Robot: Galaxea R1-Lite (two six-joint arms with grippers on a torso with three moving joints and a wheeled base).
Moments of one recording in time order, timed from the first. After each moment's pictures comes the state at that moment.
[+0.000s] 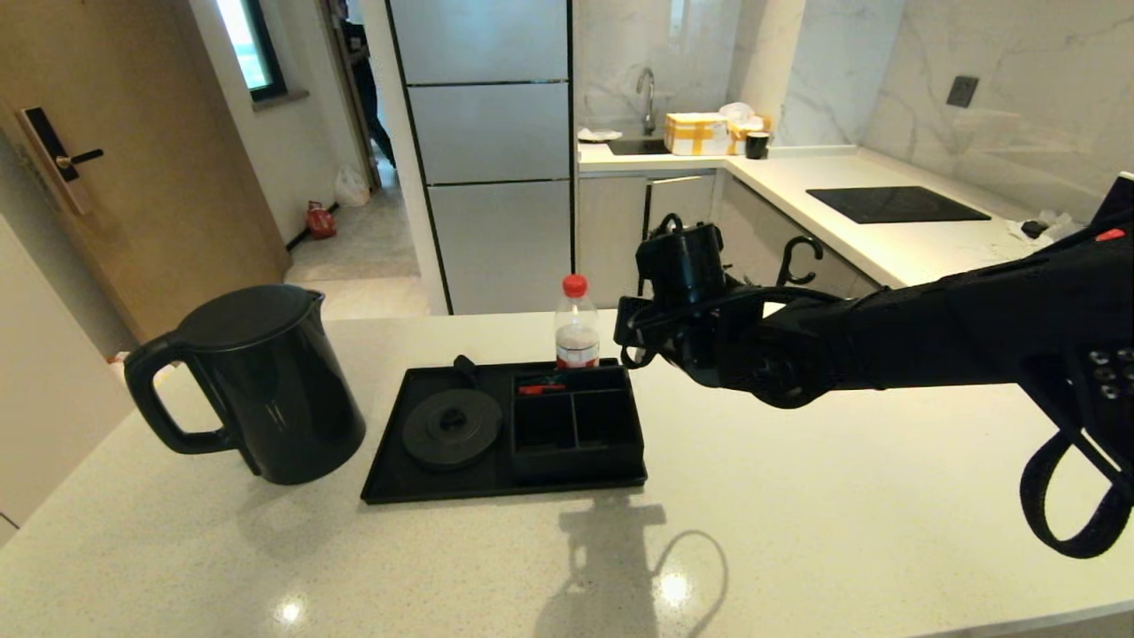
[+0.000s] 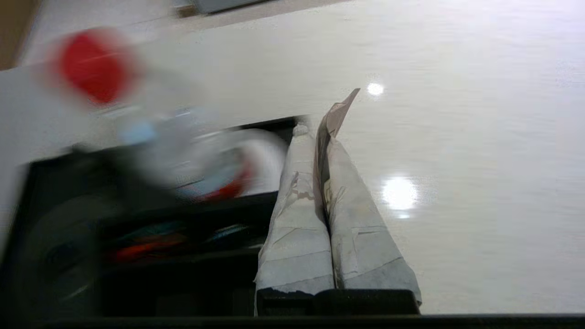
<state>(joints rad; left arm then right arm) 0.01 0.00 0.00 -0.15 -0.01 0.02 0.60 2.18 -1.57 -0.18 -0.51 0.40</state>
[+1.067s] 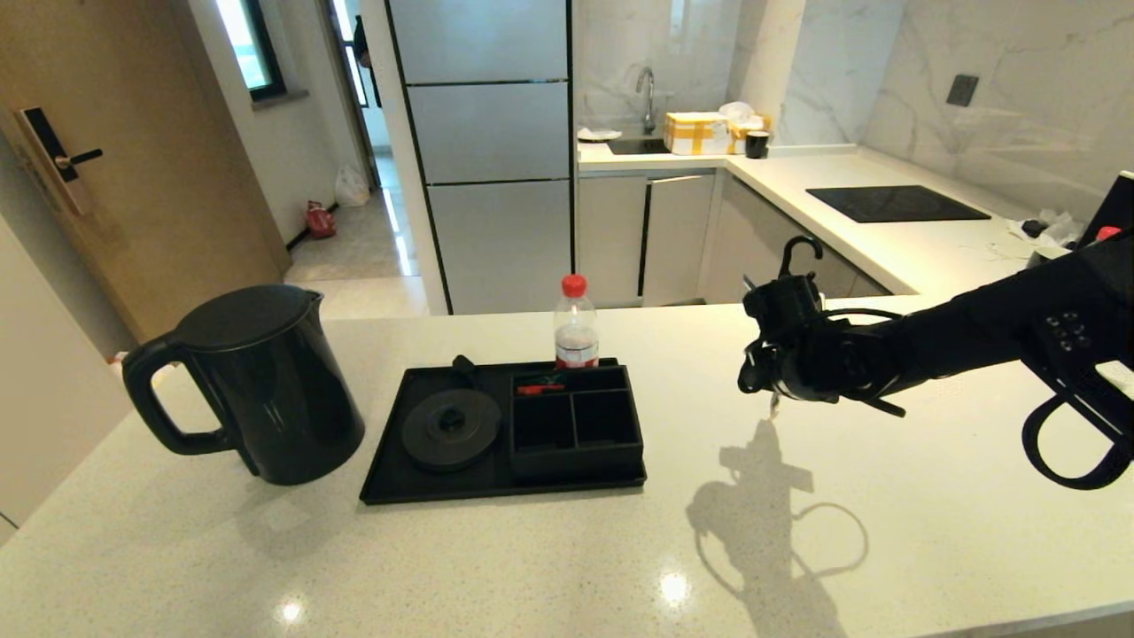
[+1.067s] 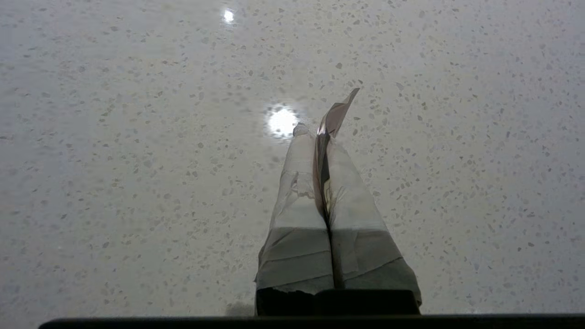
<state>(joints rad) 0.01 0.00 0.00 -0.15 -0.01 0.02 0.30 2.24 -1.42 -0.07 -0.55 0.43</state>
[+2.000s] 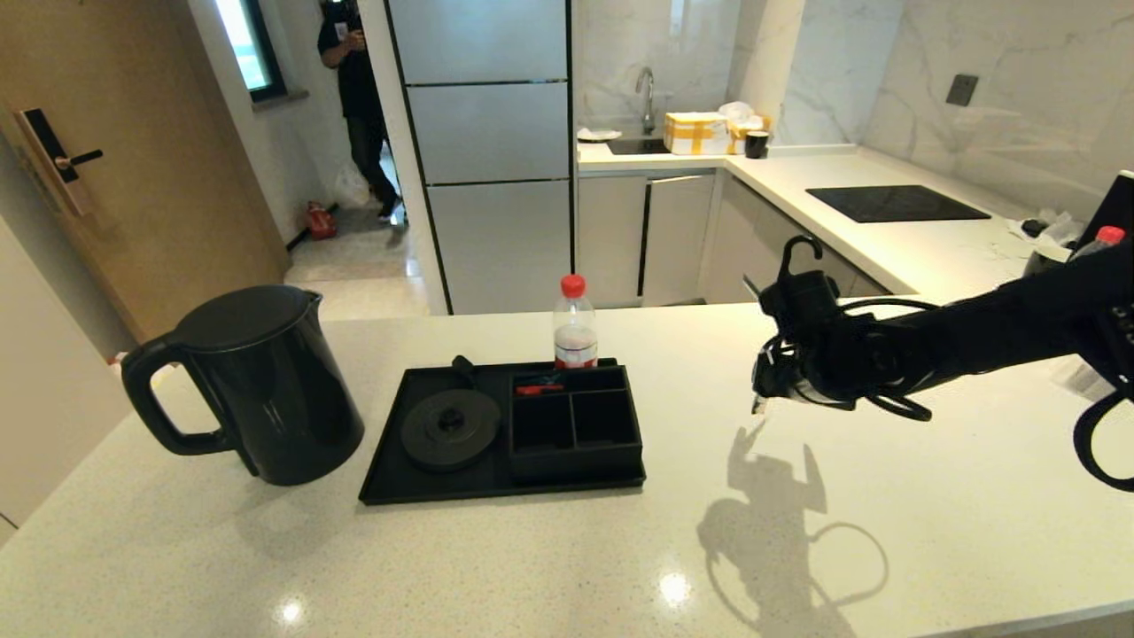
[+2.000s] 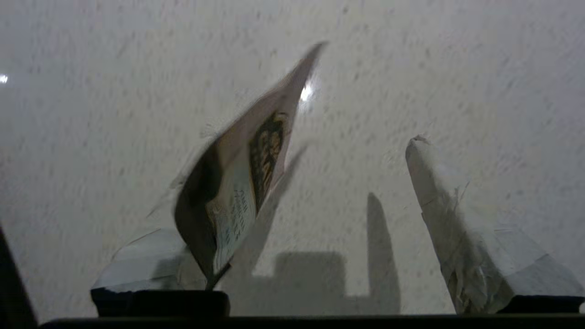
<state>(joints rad) 0.01 0.00 0.00 -0.15 -0.01 0.02 0.31 2.15 -1.34 0.01 -0.47 0.46</state>
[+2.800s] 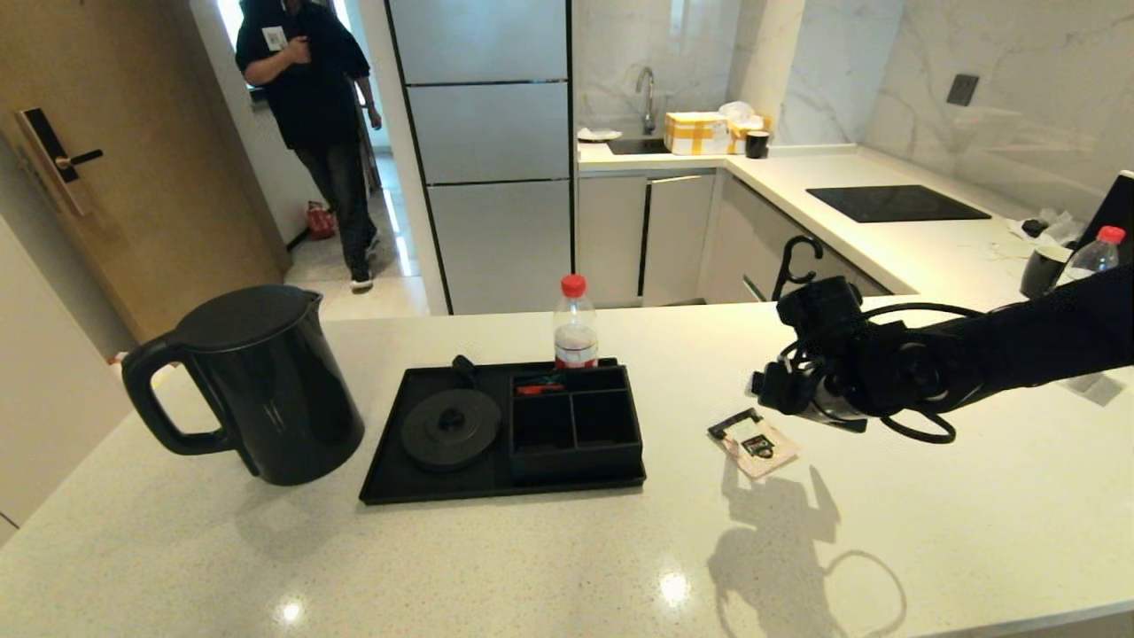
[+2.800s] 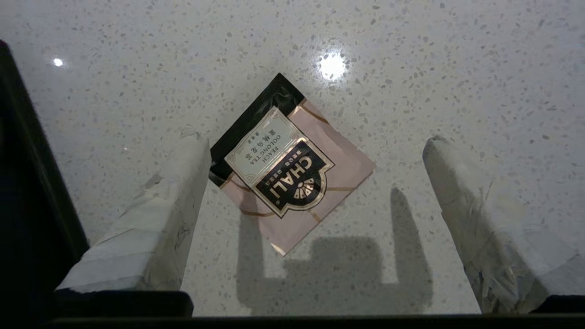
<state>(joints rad) 0.01 0.00 0.00 -0.15 -0.01 0.02 0.32 2.04 -1.21 0.01 -0.35 0.54</state>
